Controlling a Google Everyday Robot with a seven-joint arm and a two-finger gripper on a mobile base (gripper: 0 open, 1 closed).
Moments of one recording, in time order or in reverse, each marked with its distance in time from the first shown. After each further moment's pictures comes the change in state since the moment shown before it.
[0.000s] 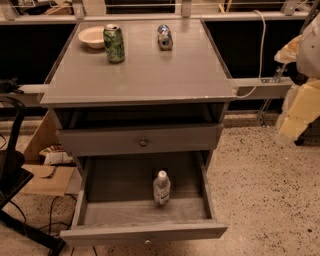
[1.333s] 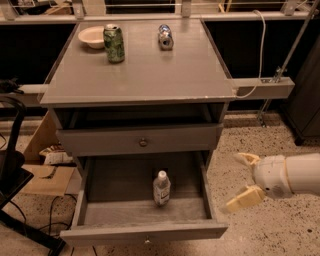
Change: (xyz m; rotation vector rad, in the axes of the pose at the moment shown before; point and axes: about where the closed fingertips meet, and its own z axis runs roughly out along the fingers) arm 0.025 0.088 0.248 -0.231 -0.627 0.301
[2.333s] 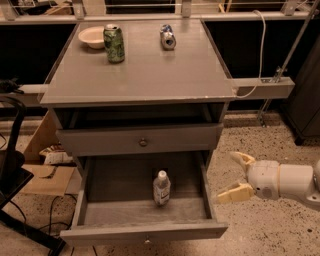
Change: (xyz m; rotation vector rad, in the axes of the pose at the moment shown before) arm 0.010 -0.033 0.029 0.081 -0.226 0.077
